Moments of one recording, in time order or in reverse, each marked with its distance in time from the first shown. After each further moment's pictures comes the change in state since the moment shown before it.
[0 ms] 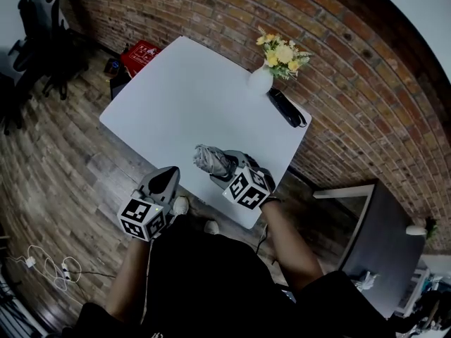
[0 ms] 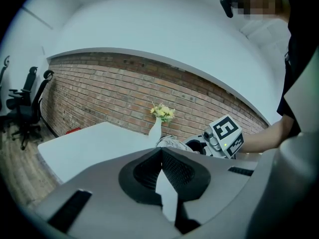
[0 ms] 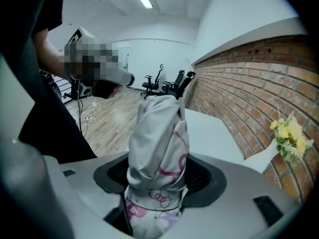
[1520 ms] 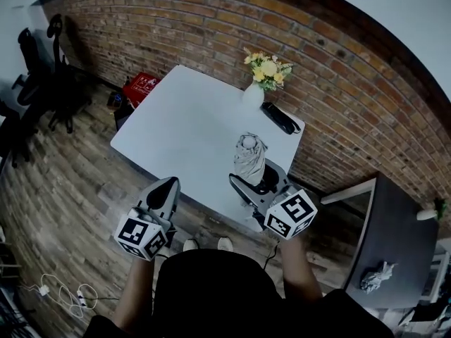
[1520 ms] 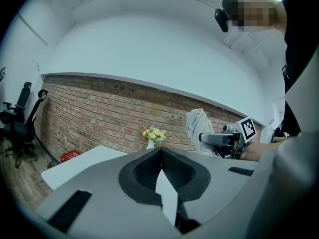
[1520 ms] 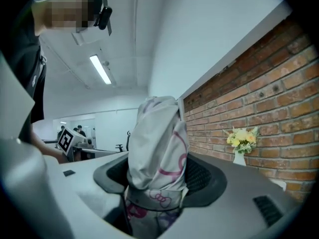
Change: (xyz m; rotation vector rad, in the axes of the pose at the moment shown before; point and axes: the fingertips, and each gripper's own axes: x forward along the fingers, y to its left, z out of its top) left arm -0.068 -0.040 0.079 0.095 -0.177 -0.053; right arm -0.192 -0.013 0.096 0.499 -0.740 -0.266
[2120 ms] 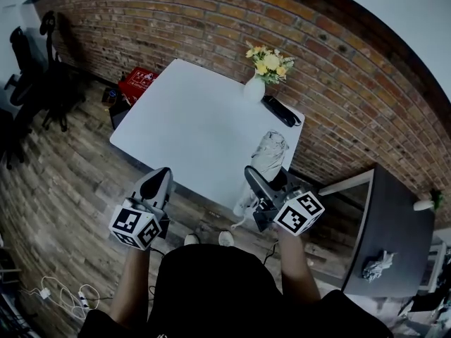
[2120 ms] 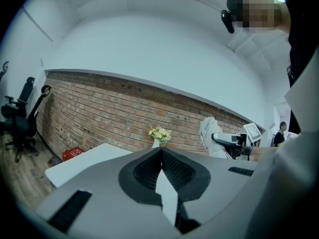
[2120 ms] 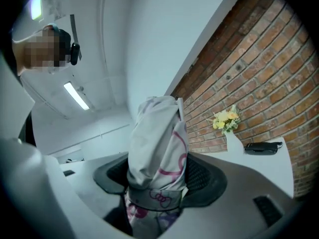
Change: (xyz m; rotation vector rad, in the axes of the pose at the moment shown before) left arm -0.013 0.050 -0.004 -0.042 -0.005 0.000; right arm -0.013 -0.012 -0.012 0.347 -0.148 -0.128
